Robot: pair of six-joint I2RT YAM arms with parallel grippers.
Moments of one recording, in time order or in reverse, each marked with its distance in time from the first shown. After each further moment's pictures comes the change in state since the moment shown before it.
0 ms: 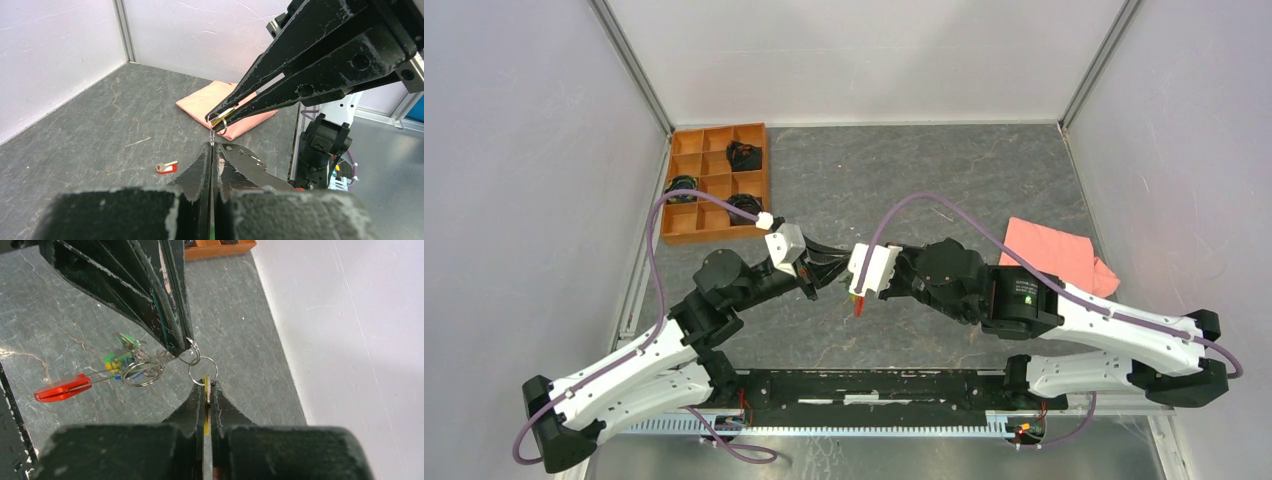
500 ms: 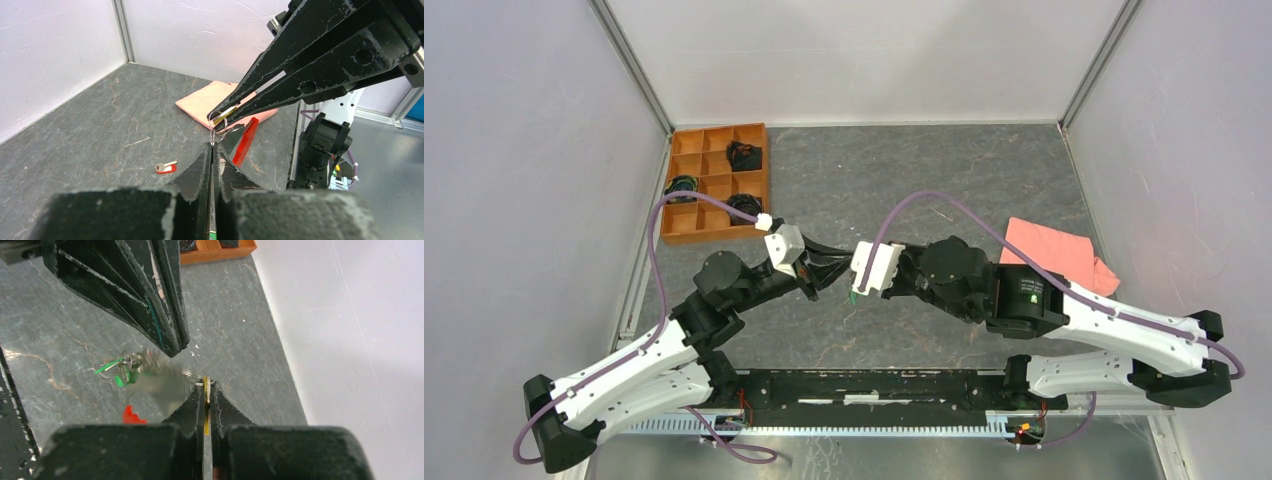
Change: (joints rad) left arm 0.000 0.000 -0.023 0.034 0.000 -0.004; right arm 0.000 -0.008 0.004 -0.014 -0.014 0.010
